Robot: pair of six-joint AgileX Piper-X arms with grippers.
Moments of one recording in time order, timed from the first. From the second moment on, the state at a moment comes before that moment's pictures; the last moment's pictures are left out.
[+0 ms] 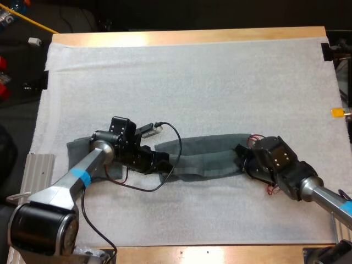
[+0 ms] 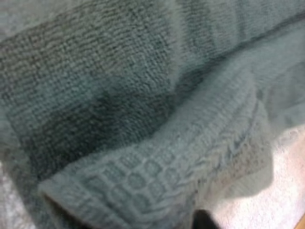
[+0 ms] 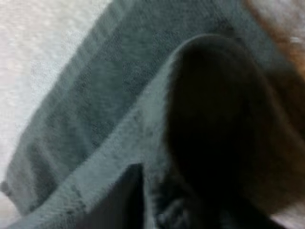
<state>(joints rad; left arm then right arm) -0.22 1.63 -0.78 0.68 0.82 -1.97 0.56 1.35 -0.55 0.21 -0.10 -0.64</state>
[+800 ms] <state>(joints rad) -0.22 1.63 -0.78 0.38 1.05 -2.28 0.42 1.38 -0.55 -0.20 -0.17 -0.52</state>
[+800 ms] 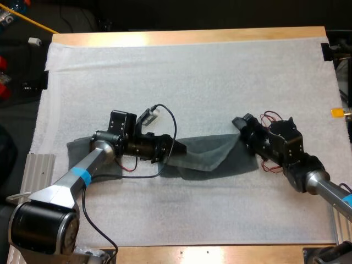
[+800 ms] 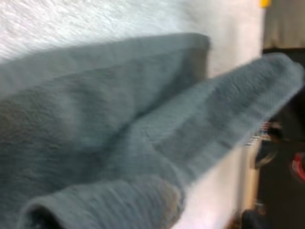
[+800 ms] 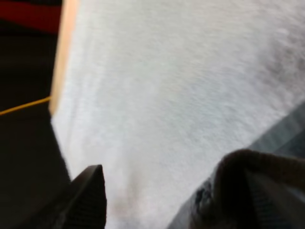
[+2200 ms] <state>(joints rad) -0.06 1.32 -0.78 0.86 0.66 -1.81 0.42 1.38 -0.55 0.13 -0.40 -0.83</state>
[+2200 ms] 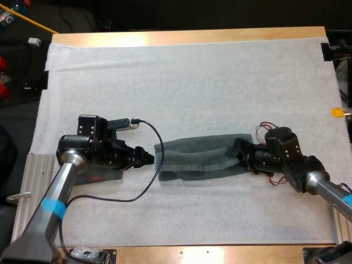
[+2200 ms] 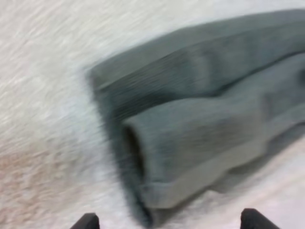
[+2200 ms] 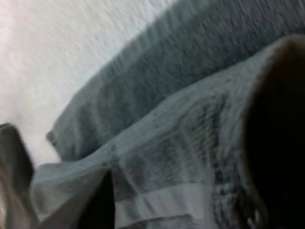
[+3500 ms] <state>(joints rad) -0.34 0.93 -0.78 0.98 0.62 -1.83 0.69 1.37 -0.85 0.58 -0.31 -1.20</state>
